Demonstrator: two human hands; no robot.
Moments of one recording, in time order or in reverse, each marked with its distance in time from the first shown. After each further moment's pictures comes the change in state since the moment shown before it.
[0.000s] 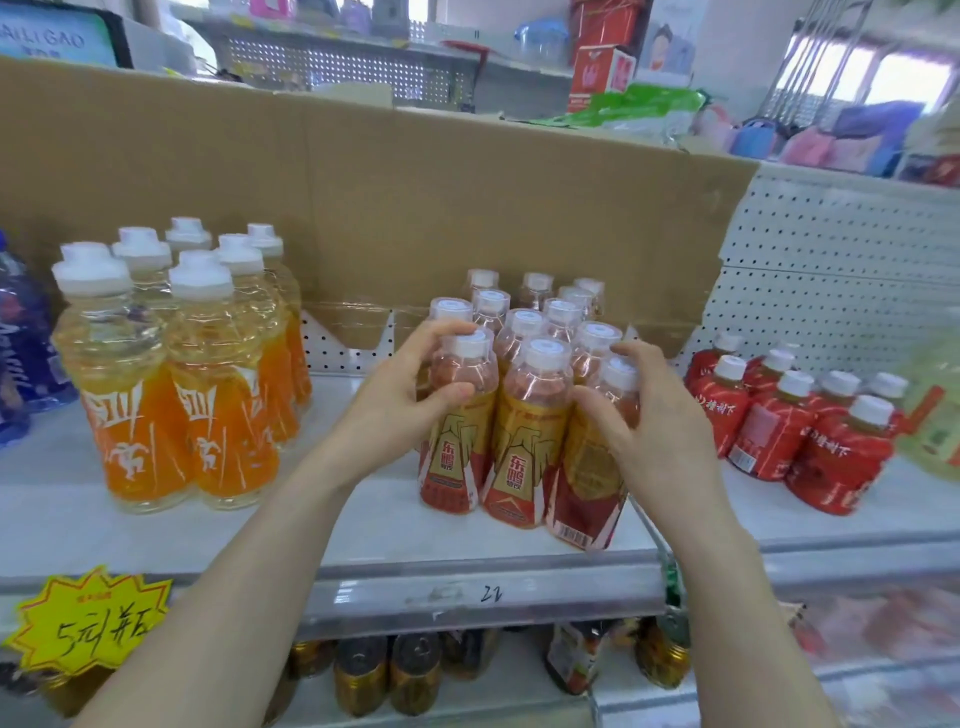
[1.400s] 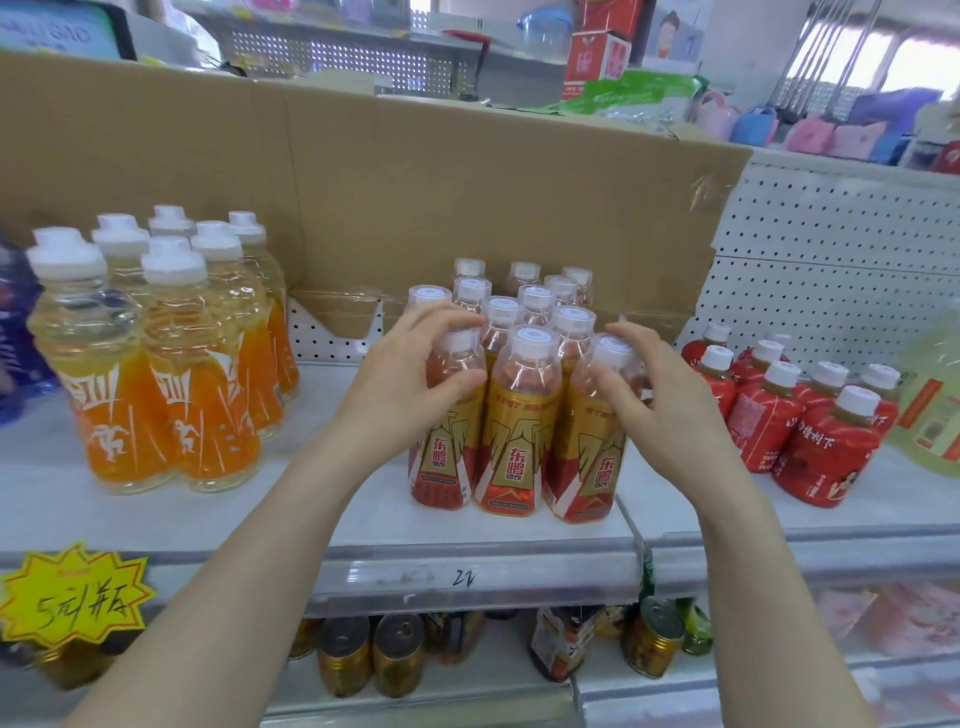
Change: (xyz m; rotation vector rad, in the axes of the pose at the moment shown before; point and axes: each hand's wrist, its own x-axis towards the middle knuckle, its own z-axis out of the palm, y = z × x) left_hand 0.006 0.020 0.024 0.344 0.111 0.101; right_hand 0.021 0.037 -0.024 0.047 -0.123 -0.056
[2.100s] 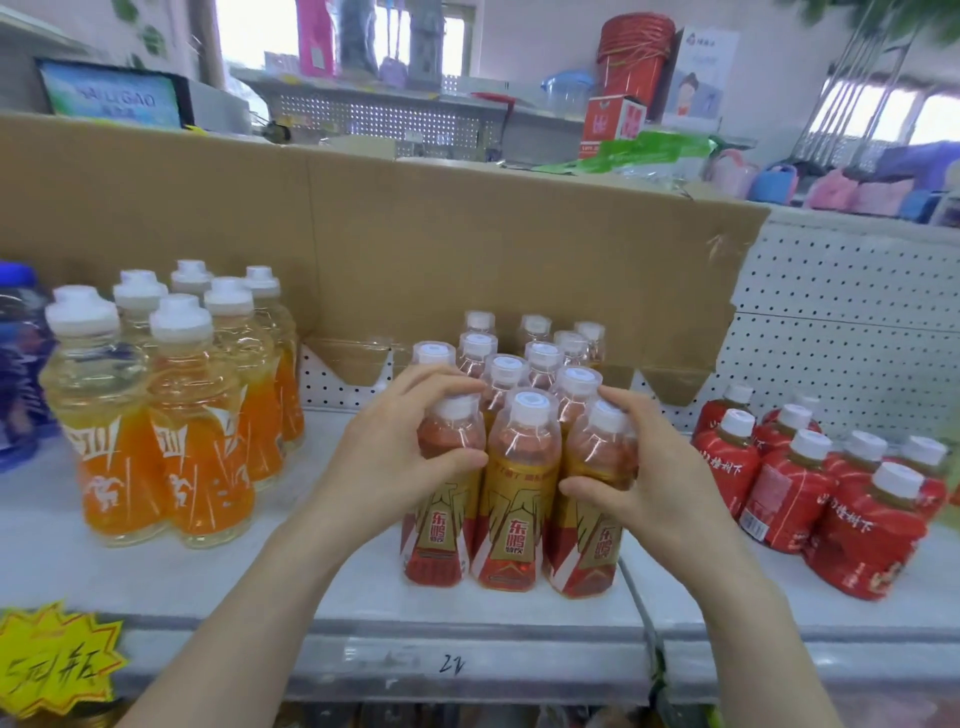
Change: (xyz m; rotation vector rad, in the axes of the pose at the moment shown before) left_hand -0.003 0.006 -0.003 0.016 0.030 -0.022; right_hand 0.012 0.011 0.008 0.035 -0.092 -0.087
